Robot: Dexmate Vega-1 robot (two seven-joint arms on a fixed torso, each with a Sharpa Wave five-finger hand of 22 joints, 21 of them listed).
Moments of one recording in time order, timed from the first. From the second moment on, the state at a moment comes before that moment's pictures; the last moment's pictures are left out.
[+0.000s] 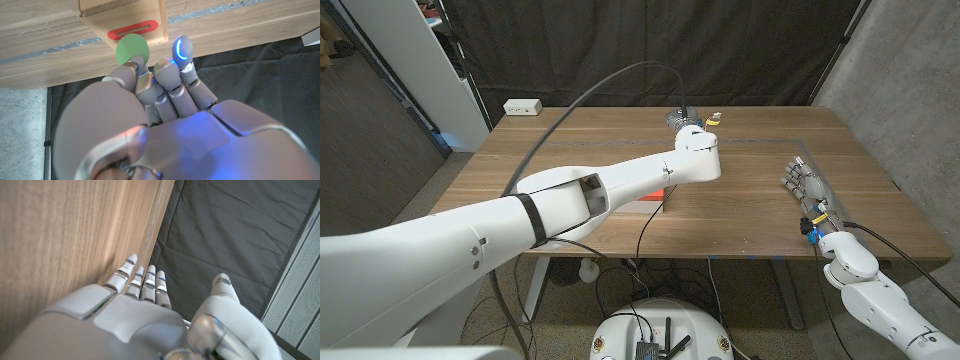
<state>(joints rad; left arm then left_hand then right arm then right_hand) 0.09 -0.06 1.28 -1.15 0.21 1.12 0.35 0.90 0.06 0.73 -0.18 0.23 0.91 -0.01 0.41 0.48 1.39 -0.17 1.49 0.65 1.39 -0.21 1.41 0.64 0.93 -0.13 1.53 0.45 -1.33 -0.65 -0.11 -1.60 0.64 0.36 -0.19 0.26 0.07 0.29 -0.14 0.18 0.18 0.08 0.20 0.18 0.26 0.08 0.20 0.21 0.07 0.07 0.22 0.38 0.28 0.07 0.20 0.17</state>
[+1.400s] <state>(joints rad) 0.10 -0.10 1.27 -1.04 0.22 1.06 0.34 0.90 0.06 0.73 -0.19 0.23 0.92 -0.02 0.40 0.48 1.38 -0.18 1.48 0.66 1.39 -0.21 1.41 0.65 0.92 -0.13 1.53 0.45 -1.30 -0.66 -0.13 -1.57 0.65 0.34 -0.18 0.26 0.07 0.29 -0.14 0.18 0.18 0.08 0.20 0.18 0.26 0.08 0.20 0.21 0.07 0.07 0.22 0.38 0.28 0.07 0.20 0.17</state>
